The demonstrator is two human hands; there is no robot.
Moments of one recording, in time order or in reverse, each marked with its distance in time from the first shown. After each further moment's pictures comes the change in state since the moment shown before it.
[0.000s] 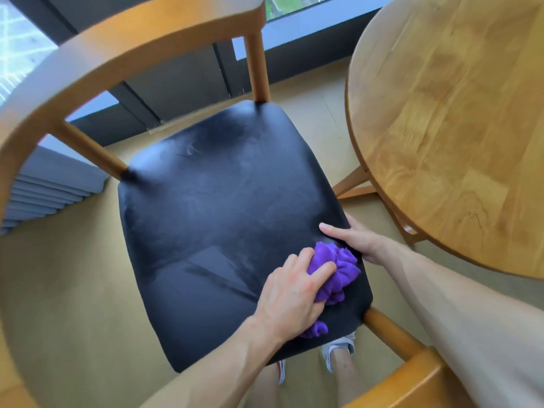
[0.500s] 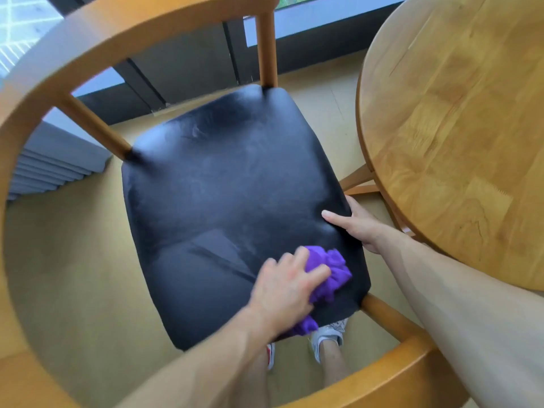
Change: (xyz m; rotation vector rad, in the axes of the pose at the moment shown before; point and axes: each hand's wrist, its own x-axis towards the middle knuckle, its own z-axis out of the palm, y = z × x) left_hand -0.003 -0.002 0.004 0.111 -0.024 0.011; right_hand 0.005 -0.024 -0.004 -0.137 0.110 -0.046
